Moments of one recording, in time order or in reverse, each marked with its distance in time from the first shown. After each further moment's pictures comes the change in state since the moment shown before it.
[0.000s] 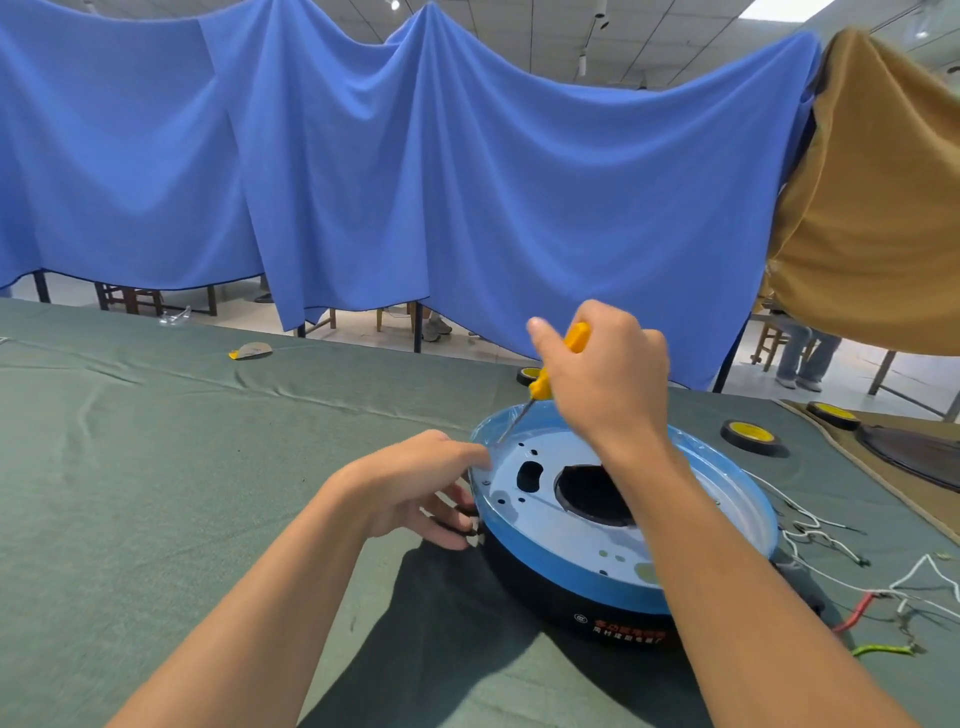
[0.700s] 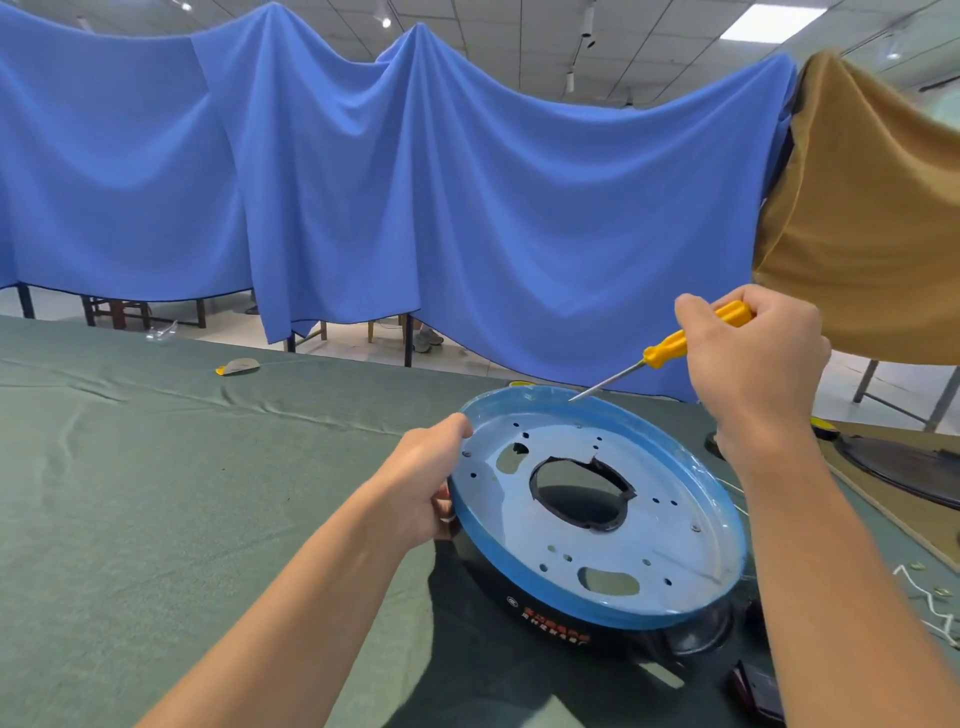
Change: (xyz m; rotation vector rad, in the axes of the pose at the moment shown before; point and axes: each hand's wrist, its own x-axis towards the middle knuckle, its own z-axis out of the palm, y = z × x) left_hand -0.010 0.026 0.029 -0.397 0.279 0.008; right_hand 0.034 0.040 -0.068 0.134 0.287 0.207
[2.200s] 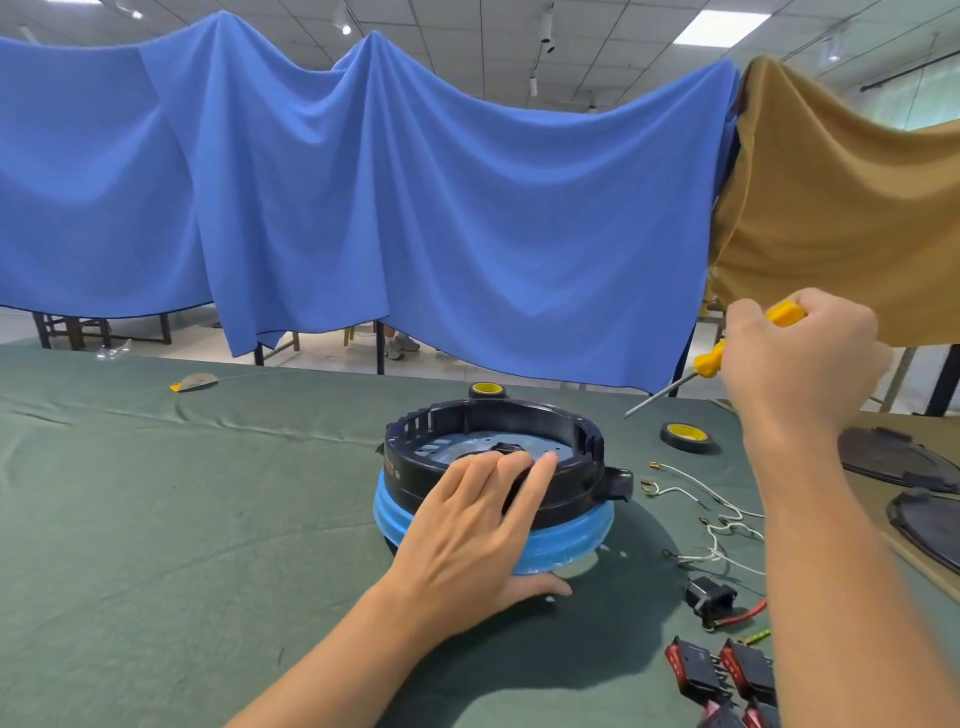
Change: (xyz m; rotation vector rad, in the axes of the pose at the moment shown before) left_hand 0.003 -0.068 0.041 1.329 0.300 1.674; right_hand 0.021 0.024 -0.052 -0.210 0.244 0.140
